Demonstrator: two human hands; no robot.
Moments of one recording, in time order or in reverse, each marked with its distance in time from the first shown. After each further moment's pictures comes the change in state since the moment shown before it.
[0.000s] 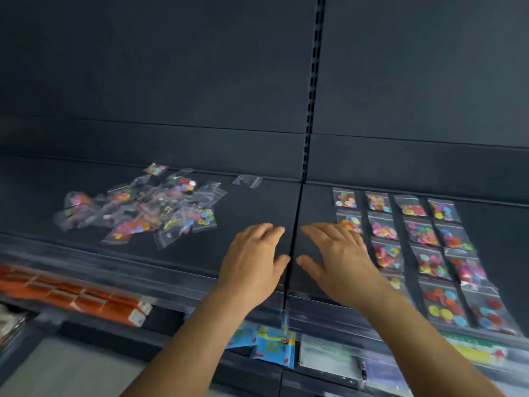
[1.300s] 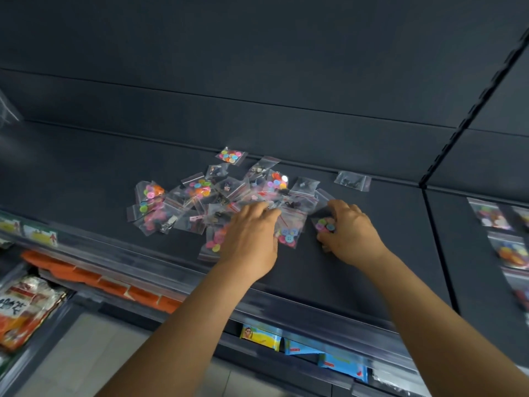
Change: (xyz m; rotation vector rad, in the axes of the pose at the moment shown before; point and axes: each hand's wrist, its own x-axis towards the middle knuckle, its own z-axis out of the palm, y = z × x) left_hand 0.035 -0.246 -0.034 0.083 -0.036 -0.100; right_hand 0.183 -0.147 0.092 0.205 -0.153 0.333
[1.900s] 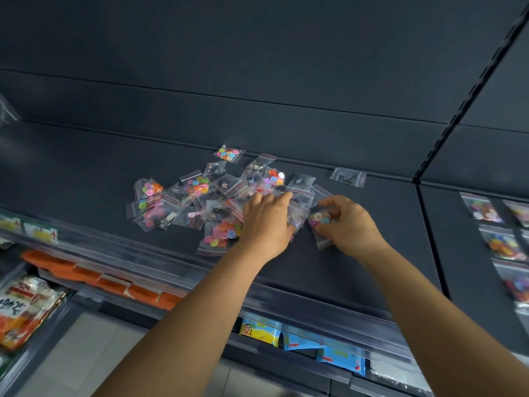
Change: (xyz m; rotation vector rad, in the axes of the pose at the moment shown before) left_hand 0.026 0.021 0.008 -0.046 -0.038 -0.032; right_hand -0.005 0.006 -0.002 0.446 0.039 -0.007
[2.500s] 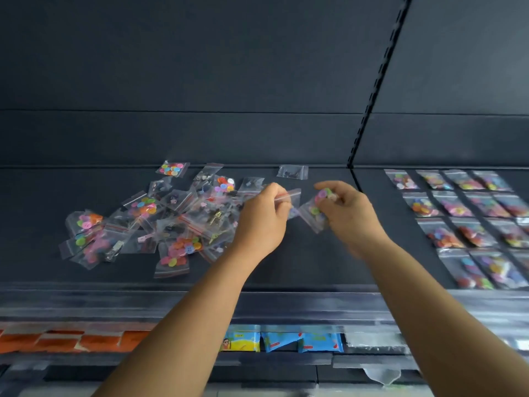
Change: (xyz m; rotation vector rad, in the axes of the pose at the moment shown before) left_hand -0.001 0.054 -0.008 -0.598 0.083 0.164; right_hand -0.040 0.013 -0.041 0.364 0.381 0.080
